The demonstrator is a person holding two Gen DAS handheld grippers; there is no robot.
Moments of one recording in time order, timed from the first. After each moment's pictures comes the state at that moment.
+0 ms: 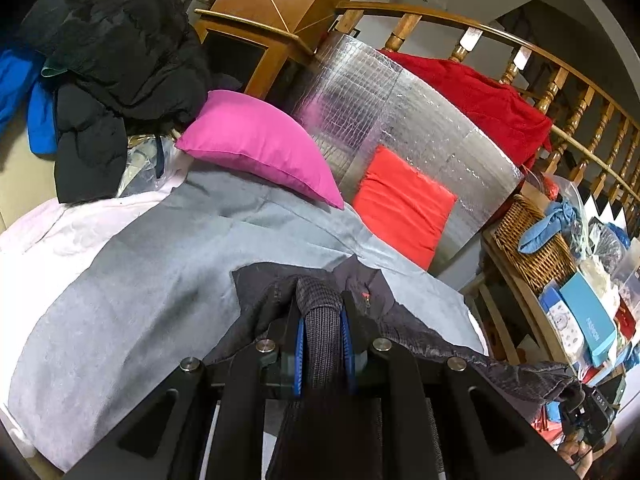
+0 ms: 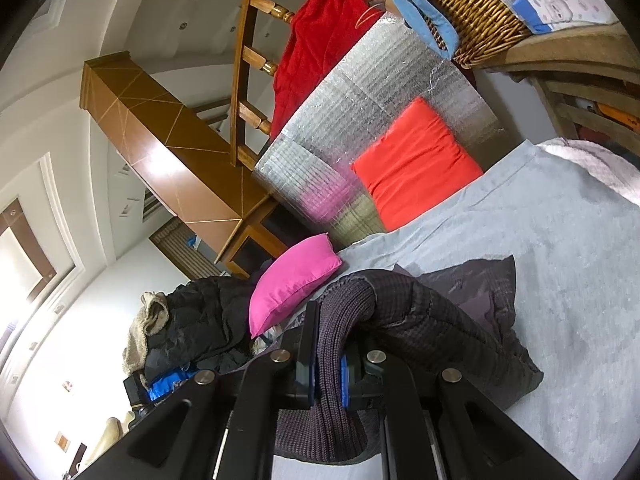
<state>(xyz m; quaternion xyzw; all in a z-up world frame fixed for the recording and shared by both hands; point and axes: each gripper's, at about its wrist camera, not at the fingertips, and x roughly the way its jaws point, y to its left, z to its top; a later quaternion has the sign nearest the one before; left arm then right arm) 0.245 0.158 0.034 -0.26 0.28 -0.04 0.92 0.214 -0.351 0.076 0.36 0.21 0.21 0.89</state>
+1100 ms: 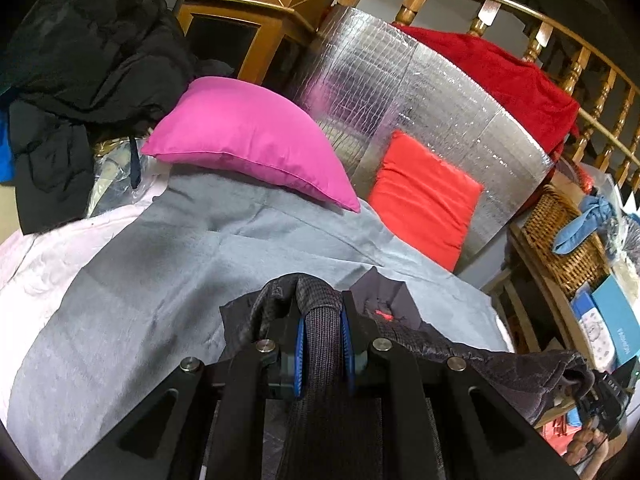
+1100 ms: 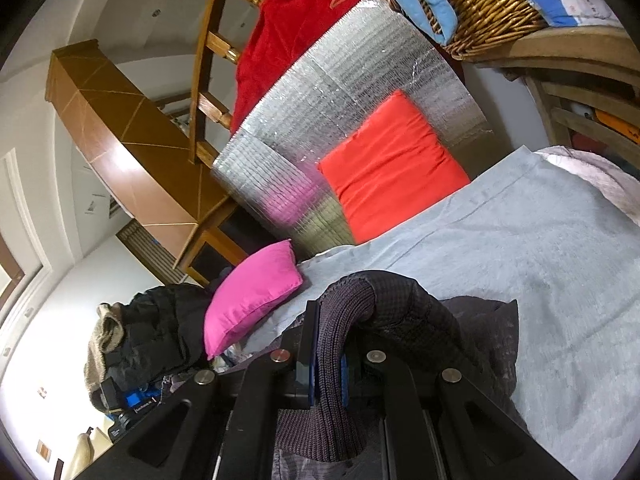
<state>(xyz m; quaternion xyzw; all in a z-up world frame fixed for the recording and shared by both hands) 0.360 0.147 0.018 -0.23 0.32 -0.02 0.92 0.334 -0.344 0.068 0.34 0.25 0.15 0.89</state>
